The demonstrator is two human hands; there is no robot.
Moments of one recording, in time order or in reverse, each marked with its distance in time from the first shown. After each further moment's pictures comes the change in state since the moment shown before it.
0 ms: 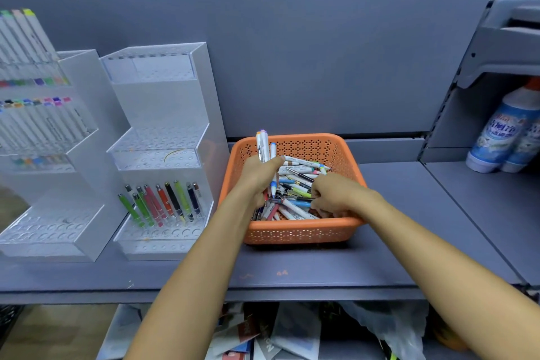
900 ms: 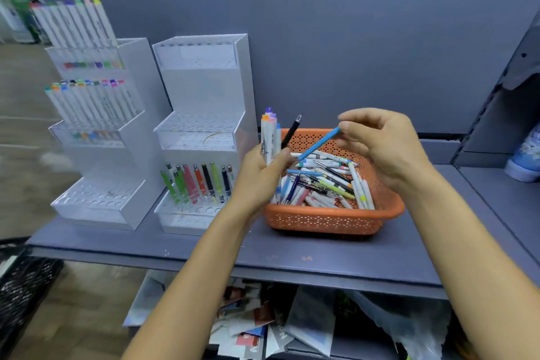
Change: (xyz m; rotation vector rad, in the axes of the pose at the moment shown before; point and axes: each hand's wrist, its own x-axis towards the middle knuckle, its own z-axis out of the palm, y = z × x) left_hand -0.077 0.008 -0.053 0.092 0.027 0.399; right_hand -0.068 -0.047 -0.055 1.414 0.558 -0.197
